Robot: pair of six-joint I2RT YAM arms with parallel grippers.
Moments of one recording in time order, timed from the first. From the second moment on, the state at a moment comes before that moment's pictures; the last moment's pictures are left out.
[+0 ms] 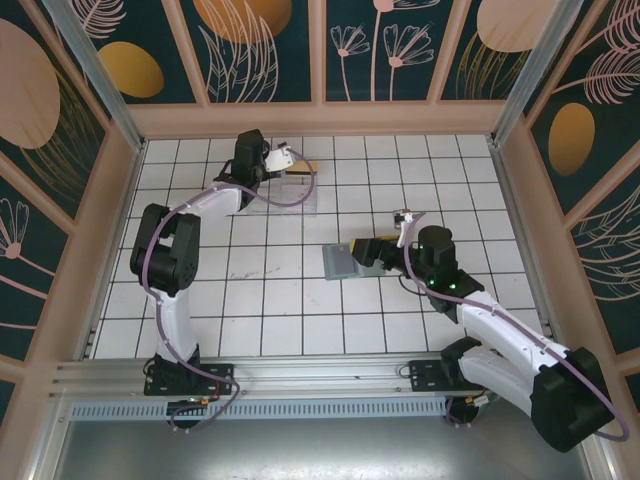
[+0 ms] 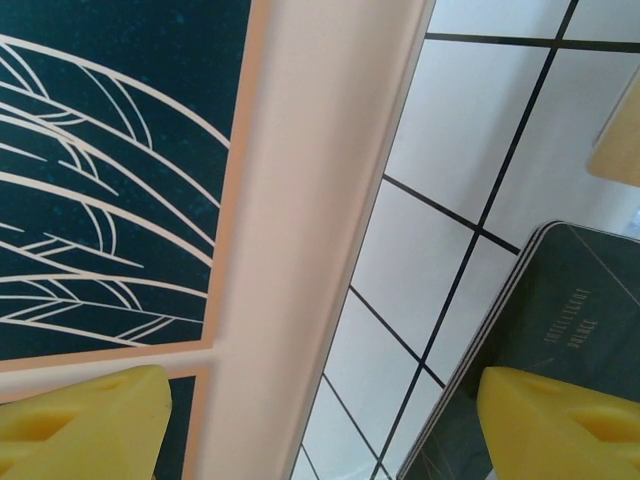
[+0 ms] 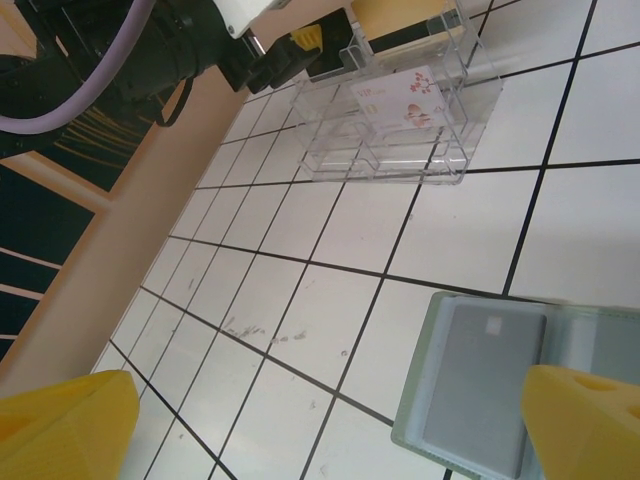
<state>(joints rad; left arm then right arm) -0.33 2.01 1.40 0.16 -0.25 1.15 0.50 0.95 0.44 0.17 -0.39 0.59</state>
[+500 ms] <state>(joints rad) -0.33 1.96 1.40 0.14 -0.24 1.10 0.50 0.95 0.44 0.17 -0.39 0.59</state>
